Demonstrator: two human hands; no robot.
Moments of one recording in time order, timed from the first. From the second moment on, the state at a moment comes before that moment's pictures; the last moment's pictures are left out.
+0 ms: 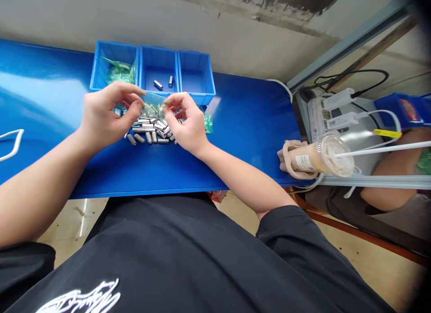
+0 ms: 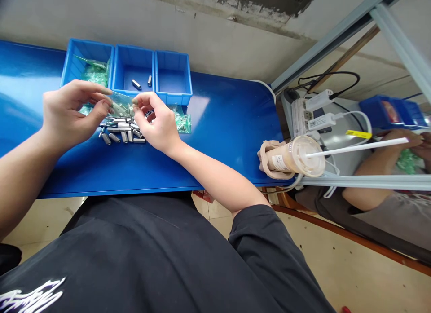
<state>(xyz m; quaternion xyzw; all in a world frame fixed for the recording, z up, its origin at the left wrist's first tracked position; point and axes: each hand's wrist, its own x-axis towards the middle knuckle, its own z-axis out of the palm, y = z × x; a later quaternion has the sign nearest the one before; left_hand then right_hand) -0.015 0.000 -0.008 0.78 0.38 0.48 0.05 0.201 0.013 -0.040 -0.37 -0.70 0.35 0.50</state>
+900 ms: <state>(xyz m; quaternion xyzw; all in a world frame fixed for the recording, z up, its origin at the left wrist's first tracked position) -0.019 0.000 -0.007 0.79 0.40 0.45 0.02 0.201 0.013 -0.041 -0.36 -0.74 0.34 0.46</state>
